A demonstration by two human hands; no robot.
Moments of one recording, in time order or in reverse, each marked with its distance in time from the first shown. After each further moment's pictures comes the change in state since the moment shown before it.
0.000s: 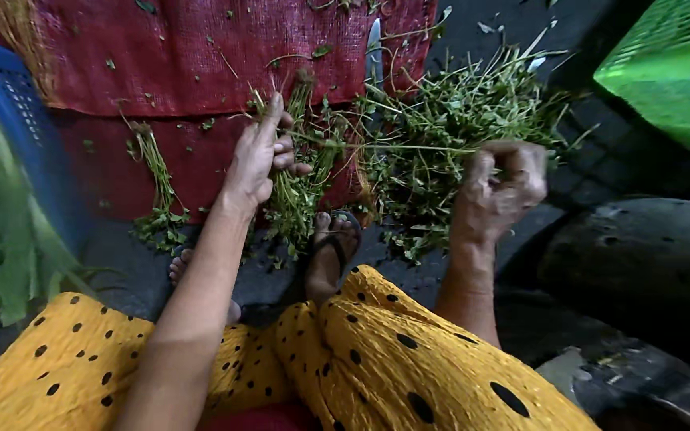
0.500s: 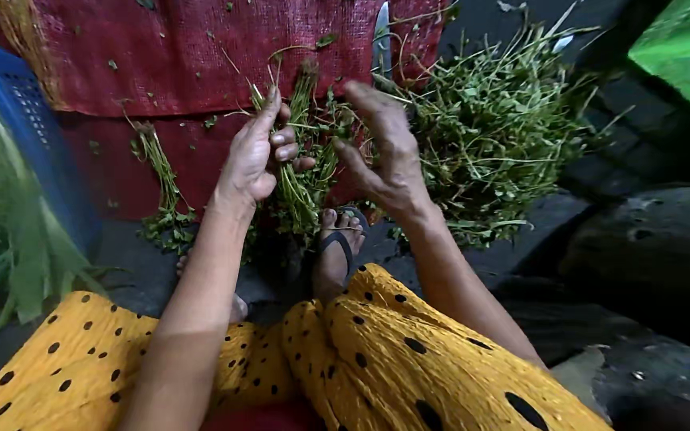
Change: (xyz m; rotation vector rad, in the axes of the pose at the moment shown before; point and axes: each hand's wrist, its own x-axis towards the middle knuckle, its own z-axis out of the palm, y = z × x) left_hand -0.001 0.006 -0.004 -0.192 -0.085 -0.071; right_hand 0.017 -0.086 0.072 0.430 -0.450 -0.477
